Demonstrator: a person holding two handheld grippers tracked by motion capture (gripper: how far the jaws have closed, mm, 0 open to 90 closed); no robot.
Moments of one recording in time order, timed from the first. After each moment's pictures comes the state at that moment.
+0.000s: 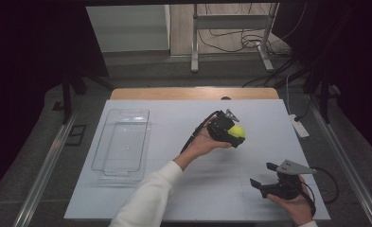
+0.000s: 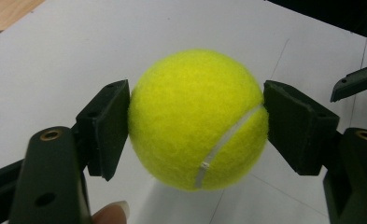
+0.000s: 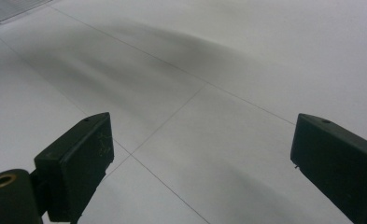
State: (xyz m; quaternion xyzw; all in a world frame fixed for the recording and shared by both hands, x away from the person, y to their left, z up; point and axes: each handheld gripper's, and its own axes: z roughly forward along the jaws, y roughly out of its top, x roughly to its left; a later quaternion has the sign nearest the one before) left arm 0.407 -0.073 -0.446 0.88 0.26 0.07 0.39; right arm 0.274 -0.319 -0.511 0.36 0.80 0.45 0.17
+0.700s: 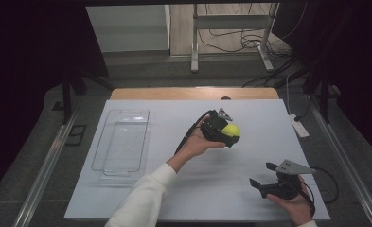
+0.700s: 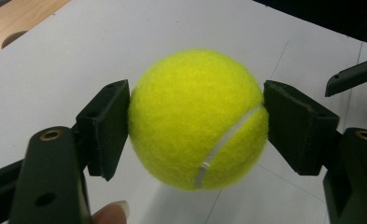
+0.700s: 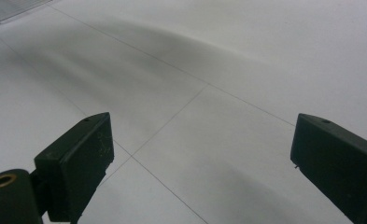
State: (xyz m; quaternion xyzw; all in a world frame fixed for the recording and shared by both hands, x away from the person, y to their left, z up) left arm 0.400 -0.055 -0.440 0.87 0.27 0.08 0.40; right arm 0.274 -0.318 -0.510 0.36 0.80 0.45 0.17
